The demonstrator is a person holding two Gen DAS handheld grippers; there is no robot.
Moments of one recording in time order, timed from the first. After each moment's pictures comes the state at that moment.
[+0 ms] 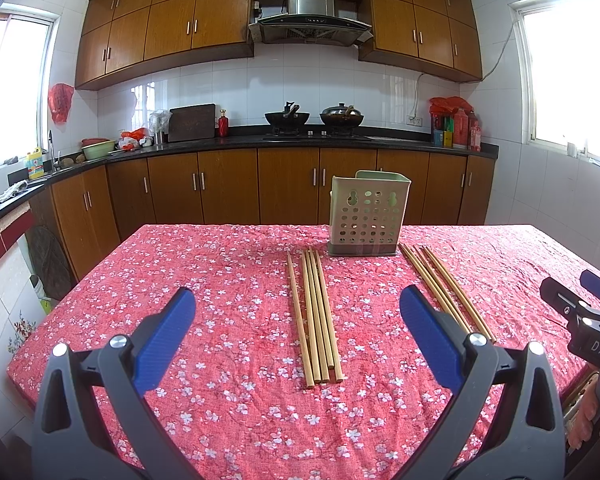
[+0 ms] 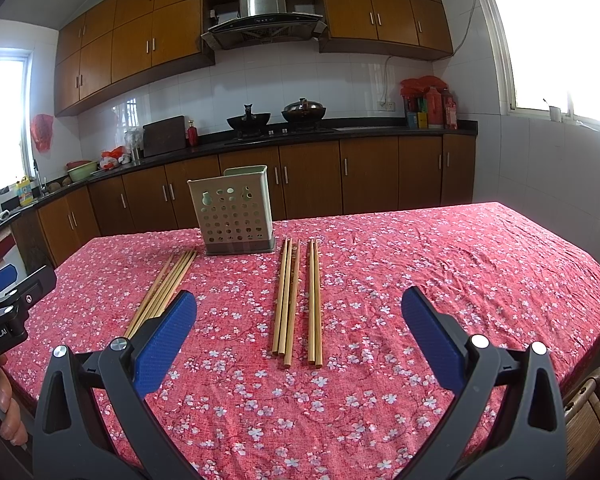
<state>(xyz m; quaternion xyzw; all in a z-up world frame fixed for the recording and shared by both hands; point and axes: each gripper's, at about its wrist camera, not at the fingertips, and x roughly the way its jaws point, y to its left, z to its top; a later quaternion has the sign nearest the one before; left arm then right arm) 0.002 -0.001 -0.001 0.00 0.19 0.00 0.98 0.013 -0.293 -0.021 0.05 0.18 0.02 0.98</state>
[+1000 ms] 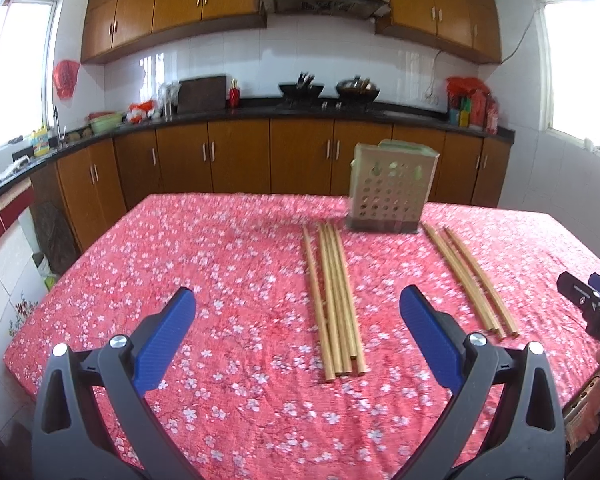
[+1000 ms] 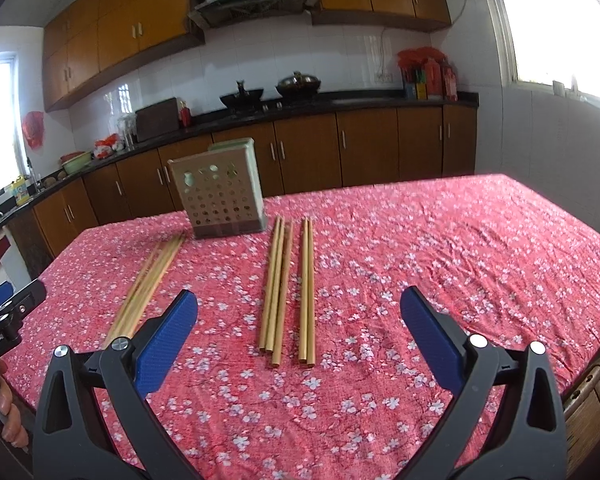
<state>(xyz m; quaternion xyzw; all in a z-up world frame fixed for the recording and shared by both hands) 0.040 0.014 -0.021 -0.01 0.25 0.02 0.97 0.052 -0.309 -0.036 0.07 0.24 0.02 0.97</state>
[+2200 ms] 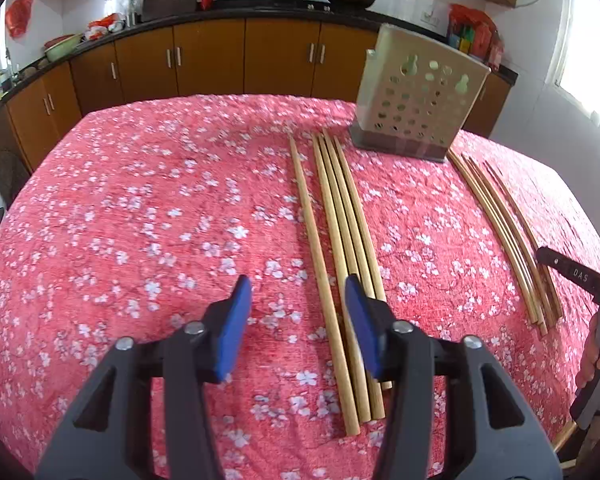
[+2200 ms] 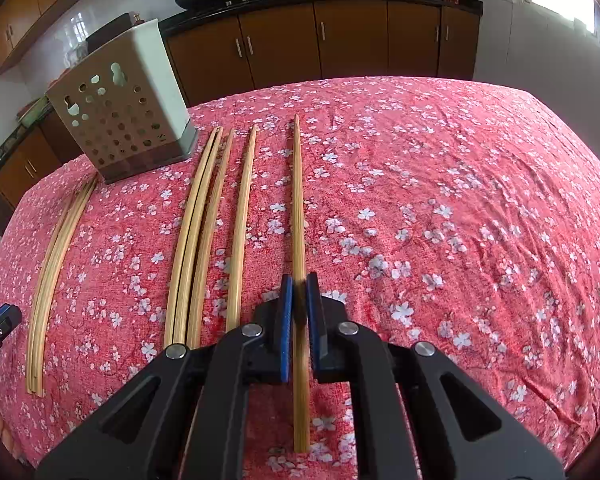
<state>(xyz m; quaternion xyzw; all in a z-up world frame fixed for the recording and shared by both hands) 0.157 0.027 -0.083 -0.03 0.42 -0.04 0.91 0.192 -0.328 -0.103 0.08 0.43 0.00 0.90</state>
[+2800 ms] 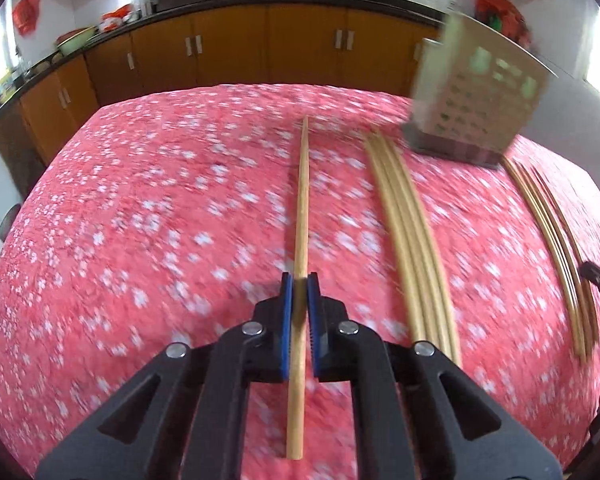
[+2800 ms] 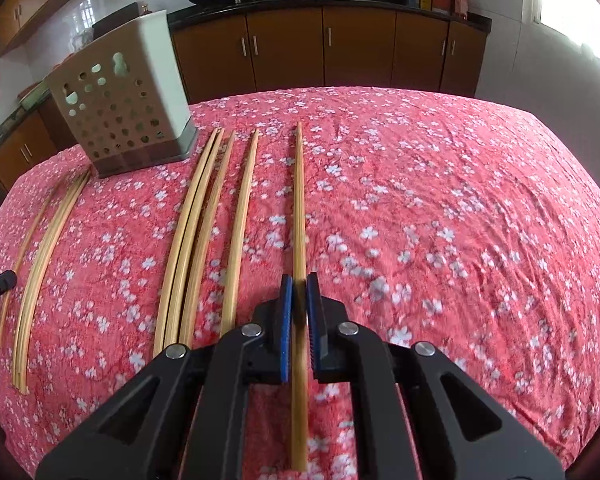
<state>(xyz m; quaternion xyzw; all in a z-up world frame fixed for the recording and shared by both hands) 0.203 0.058 -0.096 -0.03 0.44 0.02 0.90 0.200 -0.323 -0.105 0.05 0.42 -0.01 0.90</state>
